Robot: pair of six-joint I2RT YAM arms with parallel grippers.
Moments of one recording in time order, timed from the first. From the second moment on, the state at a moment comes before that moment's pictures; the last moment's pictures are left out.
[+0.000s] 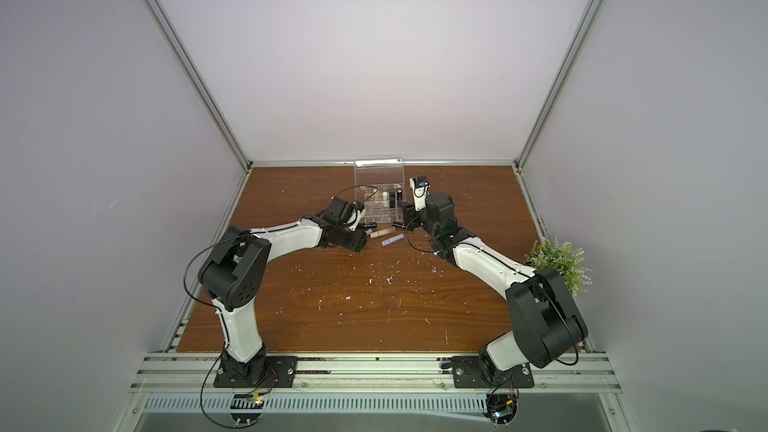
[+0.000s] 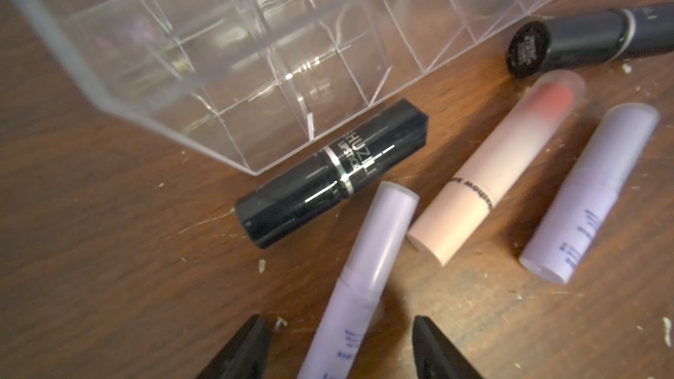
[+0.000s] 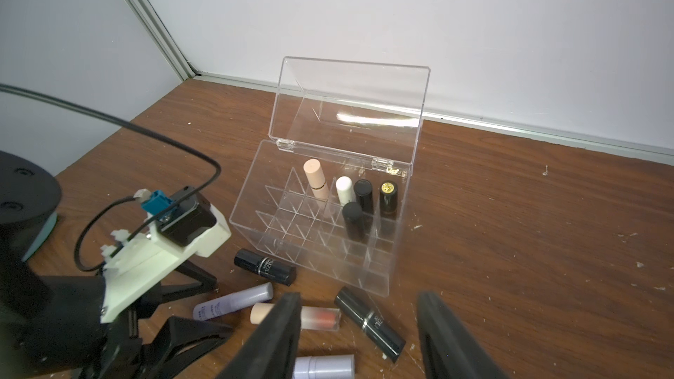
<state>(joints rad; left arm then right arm) -0.51 1.91 1.17 -0.27 0.08 -0.08 0.48 1.48 0.90 0.23 0.04 0.12</state>
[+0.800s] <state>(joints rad) -0.50 1.88 1.13 -0.27 0.08 -0.07 0.48 1.48 0.90 0.22 0.04 0.12</state>
